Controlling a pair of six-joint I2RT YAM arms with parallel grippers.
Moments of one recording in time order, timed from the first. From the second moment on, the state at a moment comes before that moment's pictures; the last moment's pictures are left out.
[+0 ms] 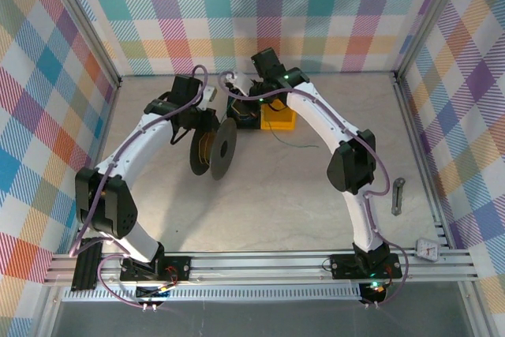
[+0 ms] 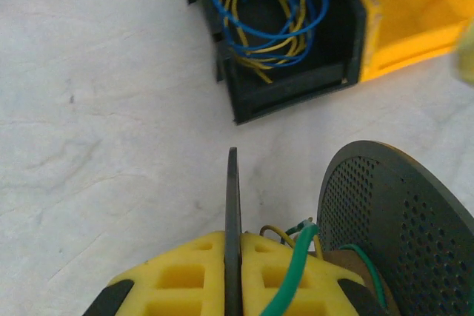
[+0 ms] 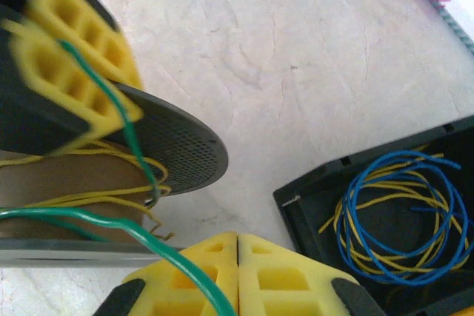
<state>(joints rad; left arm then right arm) -0.32 1.59 1.41 -0.70 0.08 0.02 0.58 2.20 2.22 -0.88 -0.46 -0.47</state>
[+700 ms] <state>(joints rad) -0.30 1.46 1.40 -0.68 0.24 0.06 0.49 2.06 1.72 -0.62 -0.56 -0.36</state>
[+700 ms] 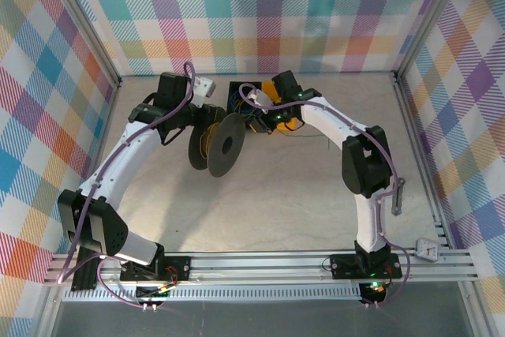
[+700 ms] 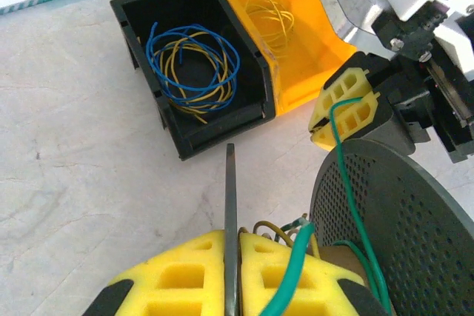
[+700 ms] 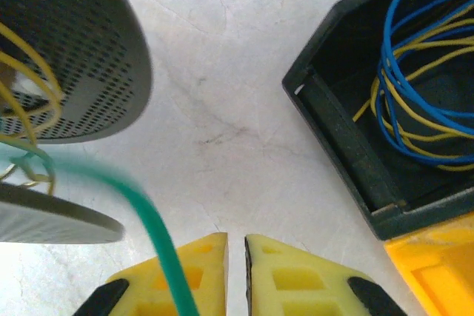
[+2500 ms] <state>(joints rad) -0.01 1.39 1.37 -0.40 0.45 -0.63 0.62 1.85 1.32 -0.22 -0.43 0.00</state>
